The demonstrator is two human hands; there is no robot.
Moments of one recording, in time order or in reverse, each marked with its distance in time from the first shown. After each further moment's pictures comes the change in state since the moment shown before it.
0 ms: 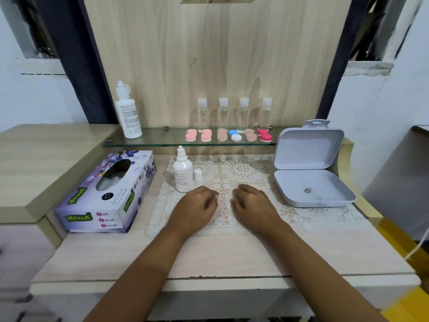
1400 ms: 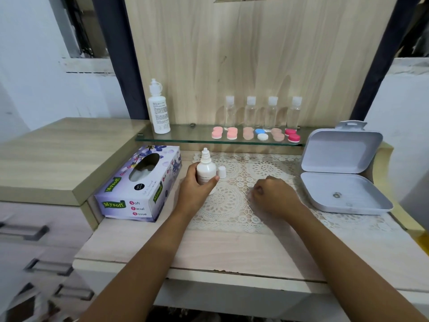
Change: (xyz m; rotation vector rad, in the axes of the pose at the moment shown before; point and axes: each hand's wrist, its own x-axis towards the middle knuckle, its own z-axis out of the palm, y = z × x) left_hand 0.007 -0.028 -0.028 -0.506 0.275 -0.477; right_hand 0.032 -0.011 -0.016 -0.109 -0.167 0.055
